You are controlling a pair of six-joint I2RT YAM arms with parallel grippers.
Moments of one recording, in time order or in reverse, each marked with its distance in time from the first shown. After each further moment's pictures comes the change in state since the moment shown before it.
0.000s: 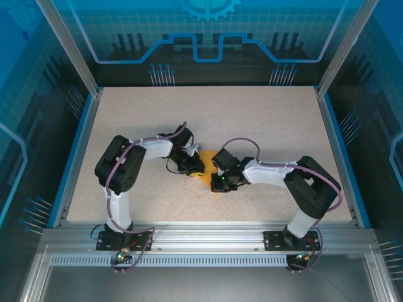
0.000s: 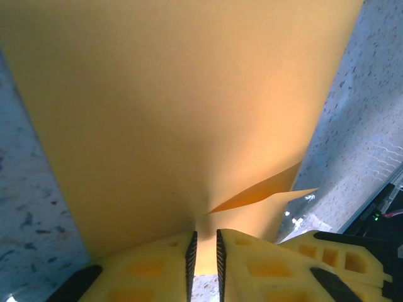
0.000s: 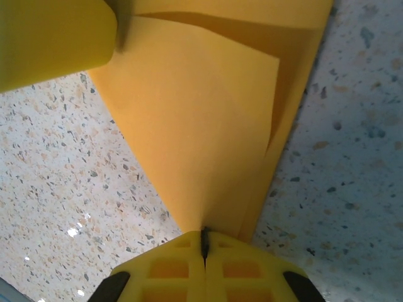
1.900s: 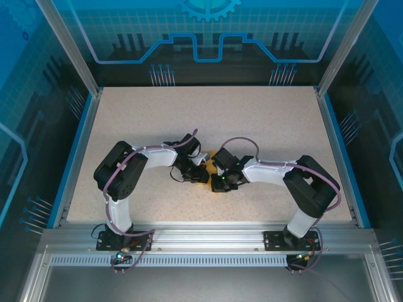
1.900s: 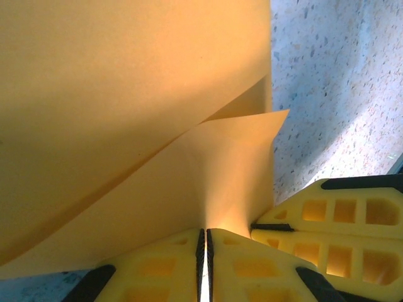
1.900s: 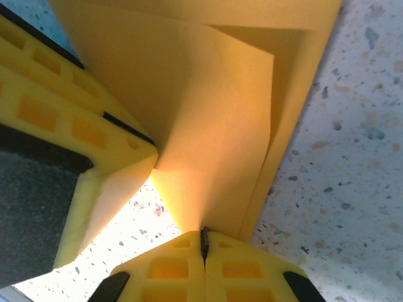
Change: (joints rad) left arm -0.110 -0.062 -0.092 0.068 -0.024 0.112; right arm -0.007 0.011 0.019 -0.045 -0.003 -0.054
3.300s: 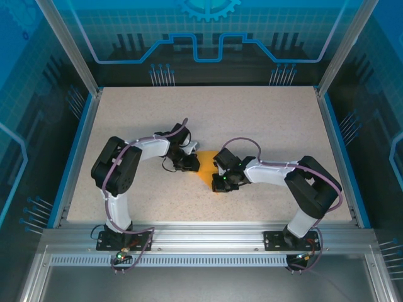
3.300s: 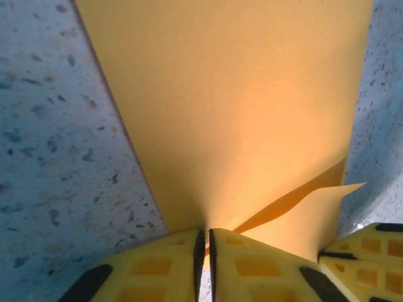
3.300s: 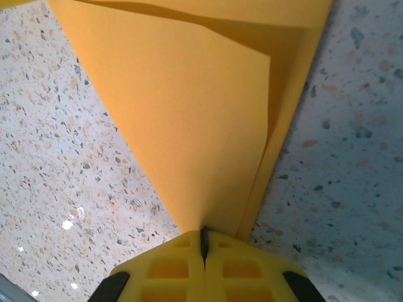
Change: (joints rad) left arm 0.140 0.020 0.085 -0.092 -0.111 0.101; right arm -0.013 -0.018 -0.028 0.030 -0.012 0.000
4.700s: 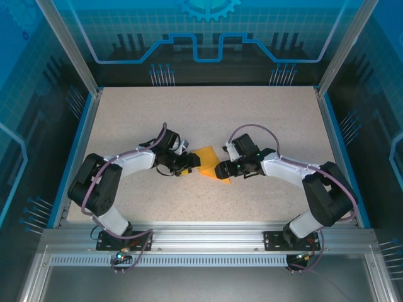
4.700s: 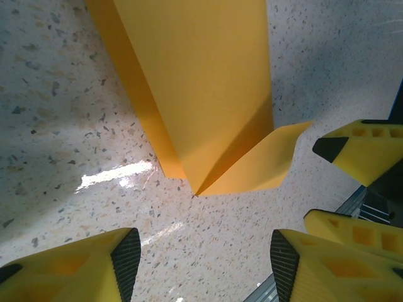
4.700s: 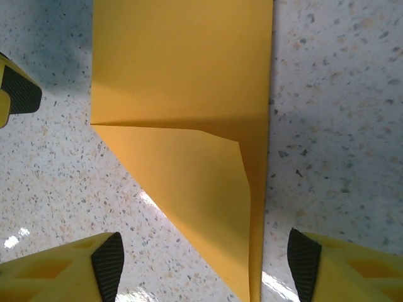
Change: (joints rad) left arm 0.015 -0.264 -0.257 0.257 0.087 -0.451; right arm -0.204 -0.115 -0.011 0.047 -0.039 -0.400
